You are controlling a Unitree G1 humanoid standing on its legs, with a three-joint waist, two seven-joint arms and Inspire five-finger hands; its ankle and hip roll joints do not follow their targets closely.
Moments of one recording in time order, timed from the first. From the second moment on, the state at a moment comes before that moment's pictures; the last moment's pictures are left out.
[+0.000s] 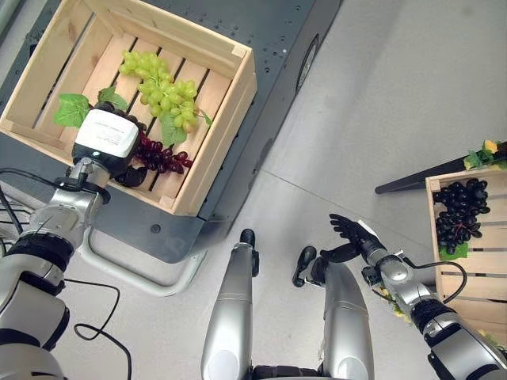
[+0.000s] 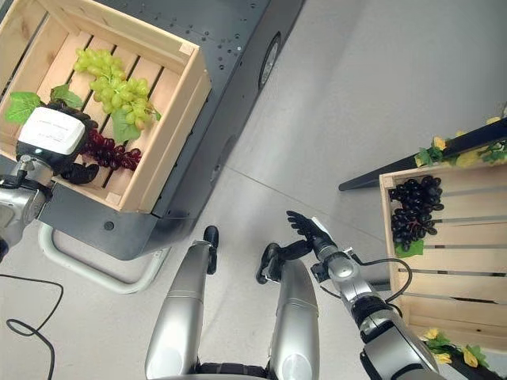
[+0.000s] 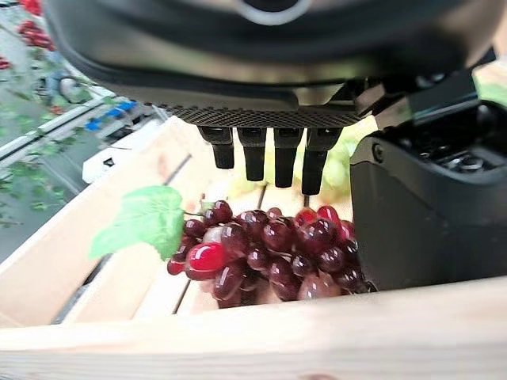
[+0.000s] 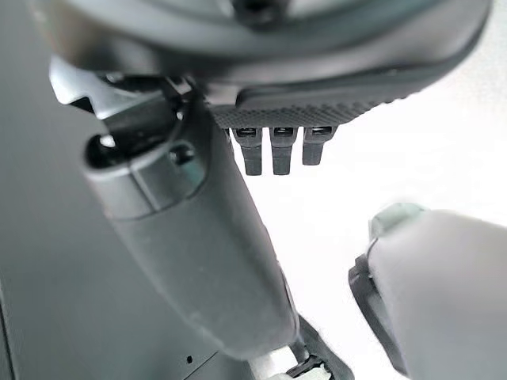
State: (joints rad) left arm -0.83 1.05 -0.70 0.85 0.86 -0.05 0.41; right arm -0.47 -0.48 0.50 0.96 0.28 -0.26 0.07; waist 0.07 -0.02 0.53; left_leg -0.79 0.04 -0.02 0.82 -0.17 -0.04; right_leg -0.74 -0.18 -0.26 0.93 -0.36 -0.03
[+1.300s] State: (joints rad) left arm -1.03 1.06 -0.79 0.79 0.78 0.03 0.13; right arm -0.55 -0.47 0.54 0.95 0.33 -0.27 0.07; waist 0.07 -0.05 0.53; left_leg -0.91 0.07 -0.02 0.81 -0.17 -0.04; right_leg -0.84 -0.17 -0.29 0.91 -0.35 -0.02
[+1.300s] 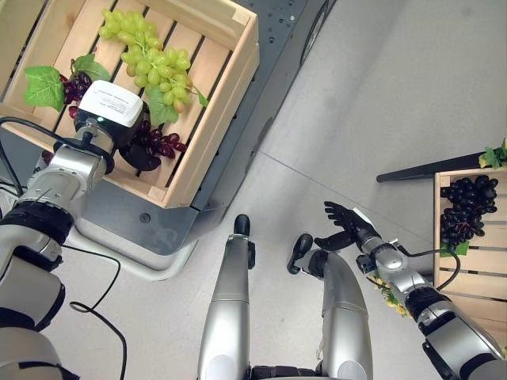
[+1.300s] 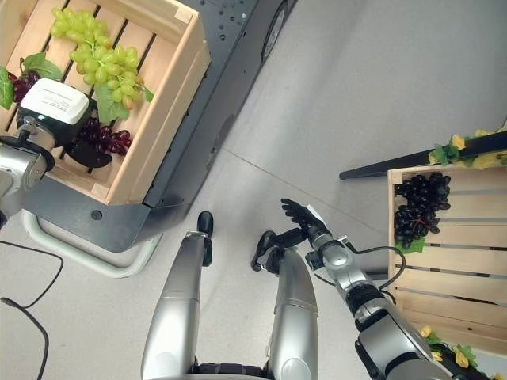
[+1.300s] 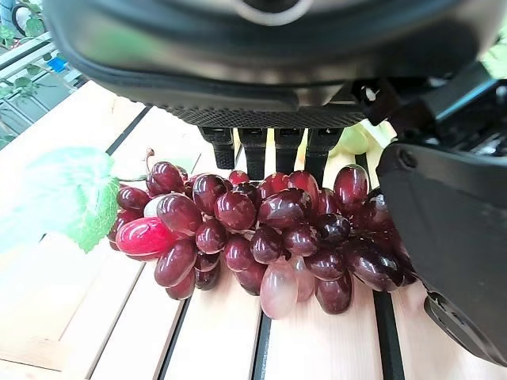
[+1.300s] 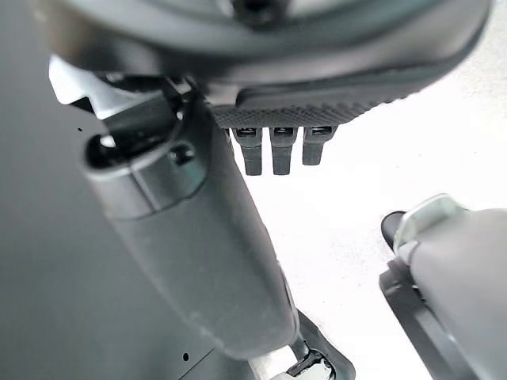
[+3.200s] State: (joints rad) left arm -0.40 0.68 0.04 0.88 -0.63 -0.18 0.28; right arm -0.16 -0.38 0.40 0.74 0.24 -0.24 -0.01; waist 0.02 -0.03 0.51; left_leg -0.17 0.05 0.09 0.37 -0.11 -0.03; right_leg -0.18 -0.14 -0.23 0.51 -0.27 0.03
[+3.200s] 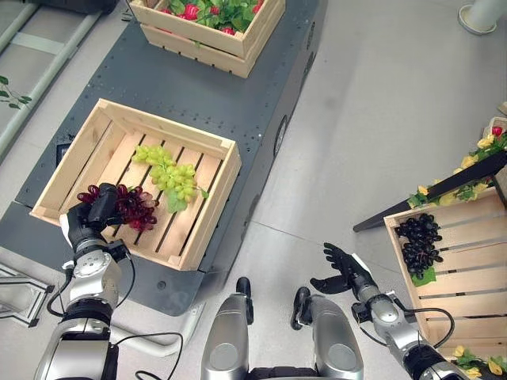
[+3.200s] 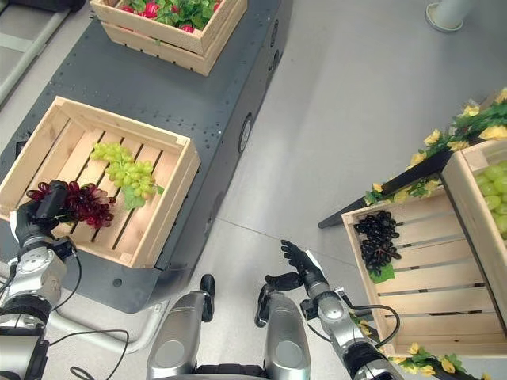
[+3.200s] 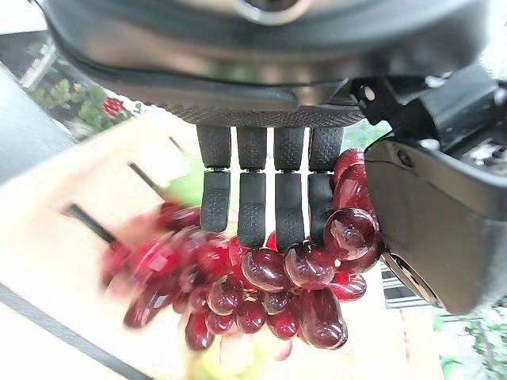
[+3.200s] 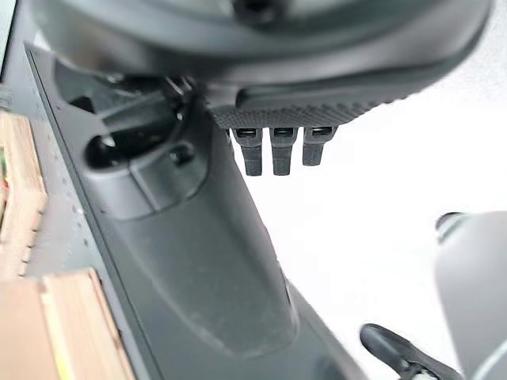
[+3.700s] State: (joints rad) left arm -0.39 0.68 0.05 0.79 -0.60 -0.23 0.22; right arm -0.07 -0.35 0.38 0.70 0.31 -0.25 -0.02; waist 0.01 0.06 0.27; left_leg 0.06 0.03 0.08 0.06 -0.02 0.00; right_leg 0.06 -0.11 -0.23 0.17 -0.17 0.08
